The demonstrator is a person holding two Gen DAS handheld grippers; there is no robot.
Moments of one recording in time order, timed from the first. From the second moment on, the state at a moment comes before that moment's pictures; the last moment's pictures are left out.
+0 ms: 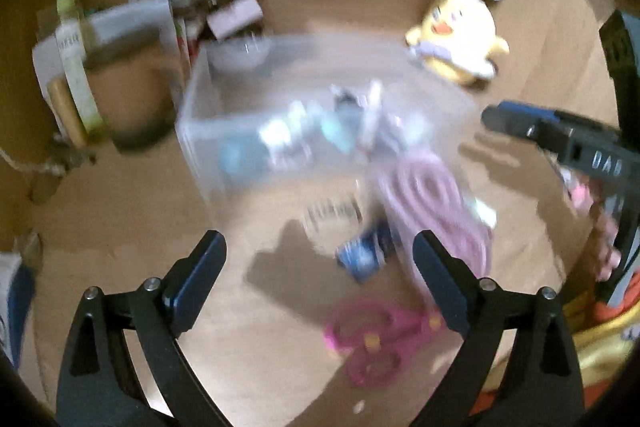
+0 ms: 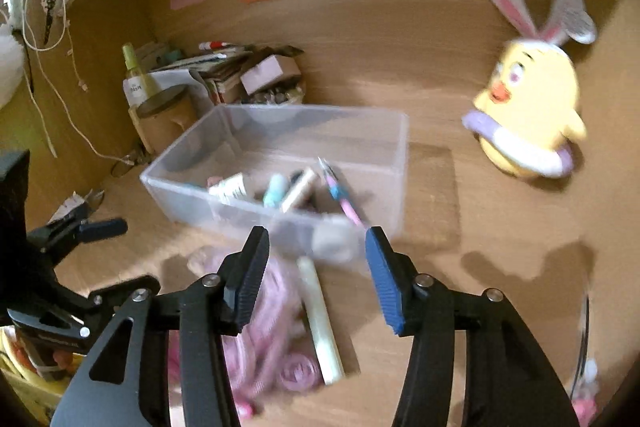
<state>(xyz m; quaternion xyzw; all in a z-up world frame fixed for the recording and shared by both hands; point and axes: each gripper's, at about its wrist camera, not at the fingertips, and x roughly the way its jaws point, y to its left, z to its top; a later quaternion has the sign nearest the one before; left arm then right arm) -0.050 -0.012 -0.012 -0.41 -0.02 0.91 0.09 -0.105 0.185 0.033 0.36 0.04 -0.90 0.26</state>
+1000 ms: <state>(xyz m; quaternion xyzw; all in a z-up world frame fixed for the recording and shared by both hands) 0.011 0.005 -0.046 -0.42 0.03 0.90 0.10 -0.101 0.195 -0.034 0.43 0.08 -0.87 0.22</state>
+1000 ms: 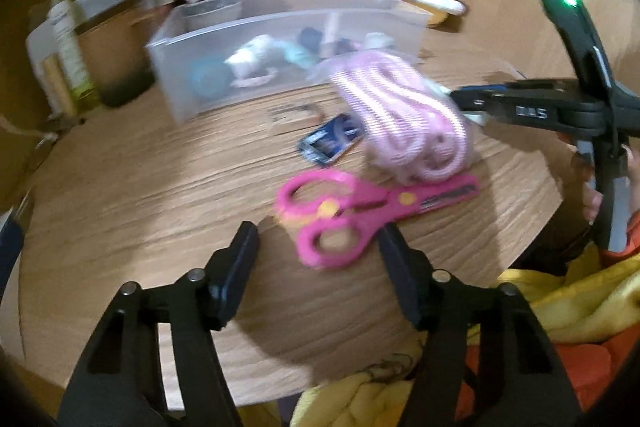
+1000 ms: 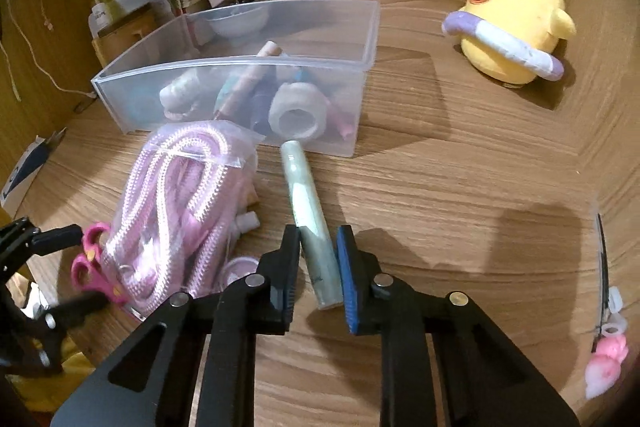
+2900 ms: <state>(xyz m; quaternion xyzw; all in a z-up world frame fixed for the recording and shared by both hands) -0.050 -0.046 -0.047 -0.46 0.05 0.88 0.10 -0.103 0.208 -0.037 0.44 0.05 -0.87 0.20</state>
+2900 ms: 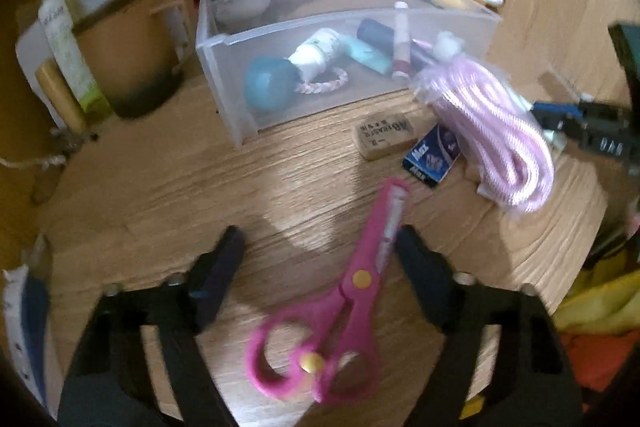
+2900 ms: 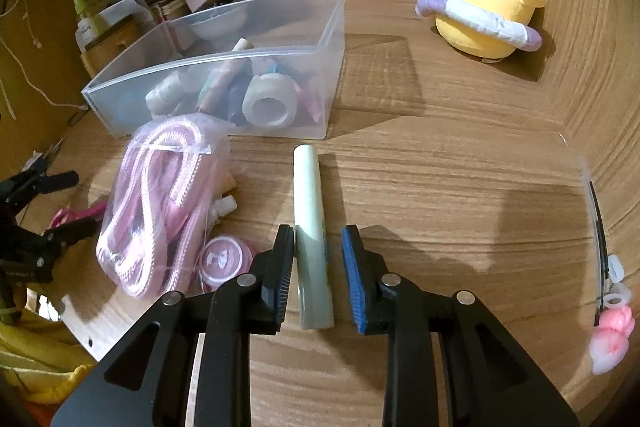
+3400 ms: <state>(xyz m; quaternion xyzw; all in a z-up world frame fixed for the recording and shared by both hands) -0.021 -0.028 -0.043 -0.44 0.04 0.90 0.09 -0.095 0.202 -0.036 0.41 0.06 -0.89 0.19</state>
